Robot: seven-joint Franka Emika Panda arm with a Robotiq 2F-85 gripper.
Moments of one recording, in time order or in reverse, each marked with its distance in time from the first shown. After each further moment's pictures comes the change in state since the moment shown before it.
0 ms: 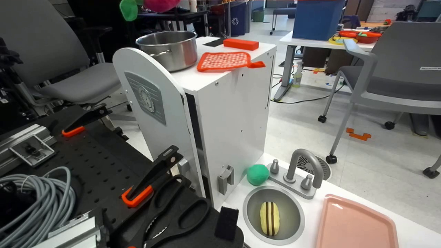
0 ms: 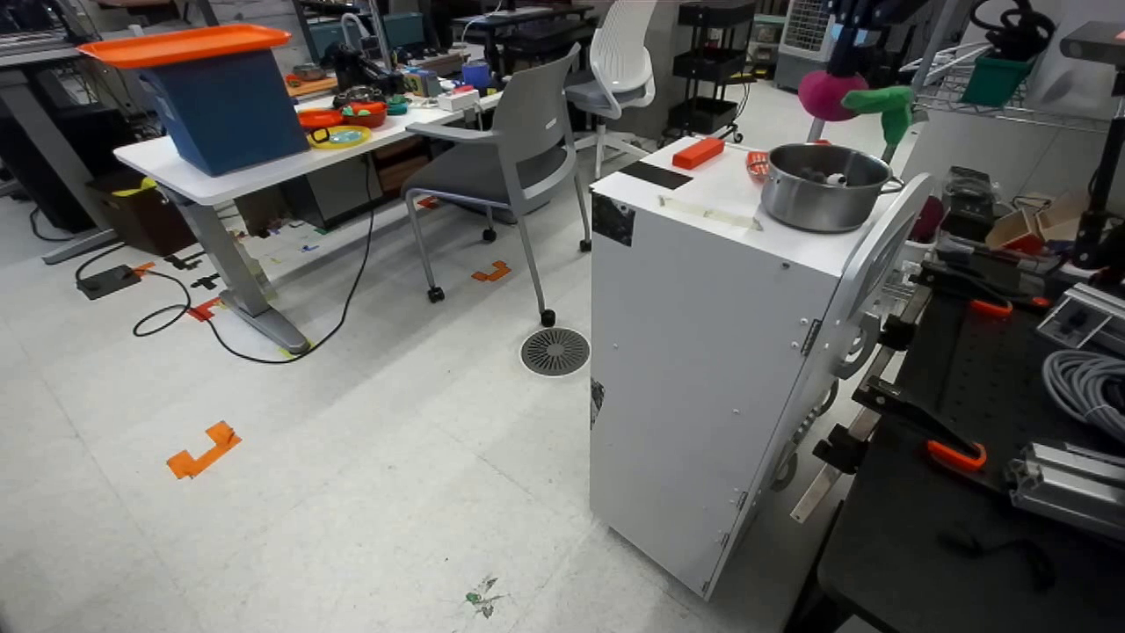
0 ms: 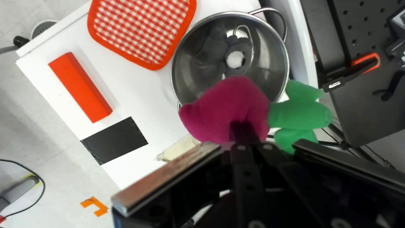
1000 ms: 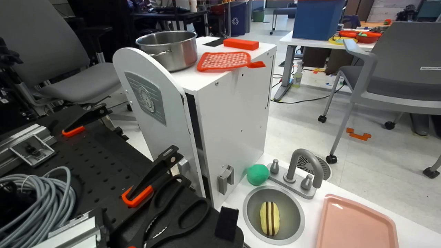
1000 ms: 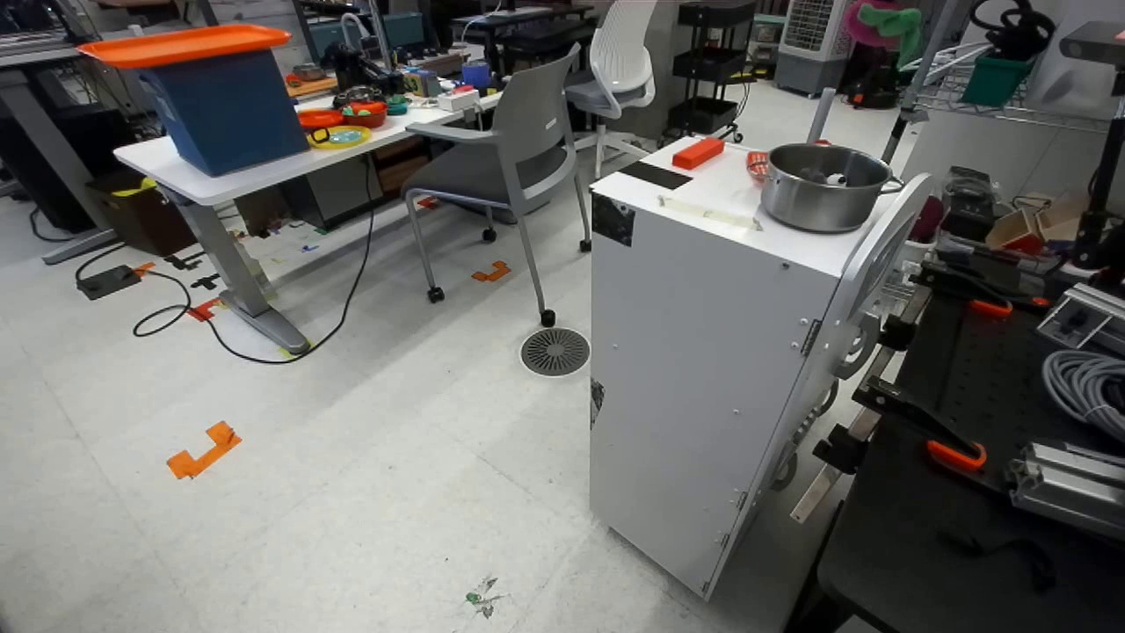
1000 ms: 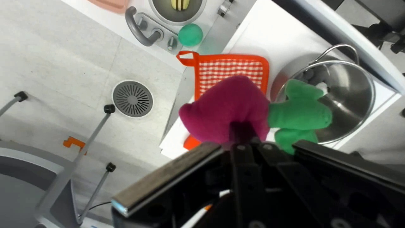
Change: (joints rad) arm -0.084 -0.029 -0.205 0.058 0.004 0.024 0.236
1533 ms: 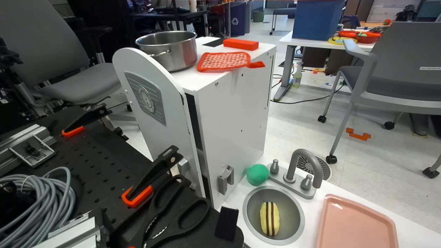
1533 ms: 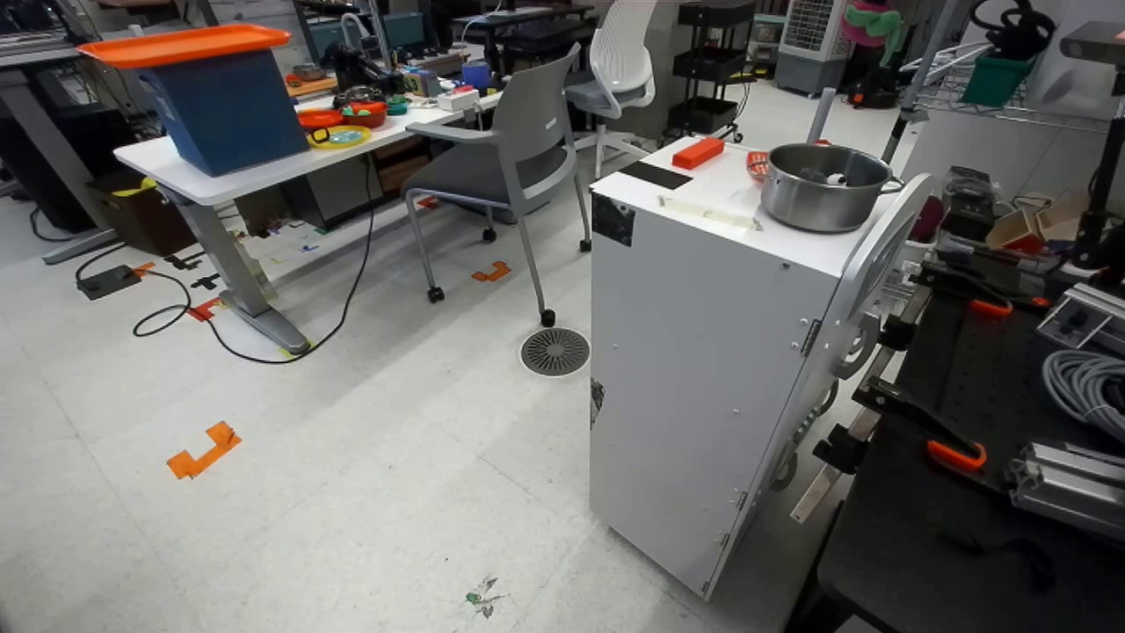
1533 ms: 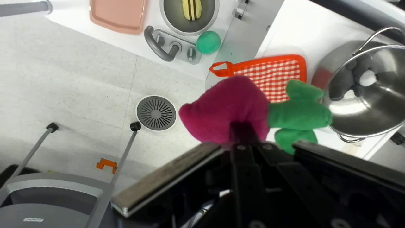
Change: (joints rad) arm -0.034 0.092 -0.028 0.081 -0.005 0.005 0.110
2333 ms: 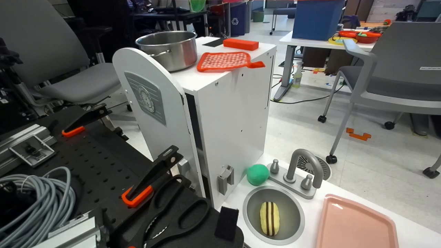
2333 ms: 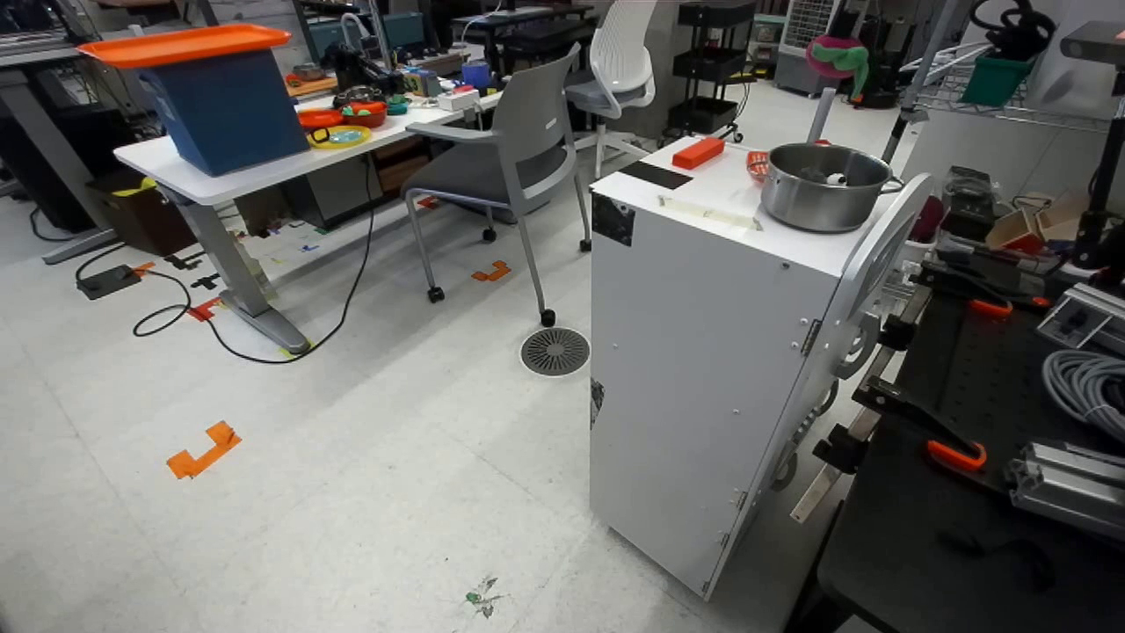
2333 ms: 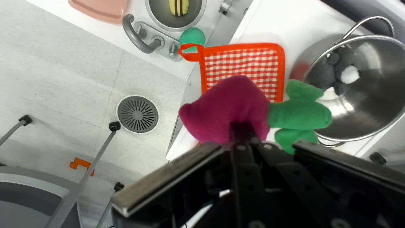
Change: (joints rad) arm 0.033 0.059 0.071 0.006 -0.026 0.016 0.021
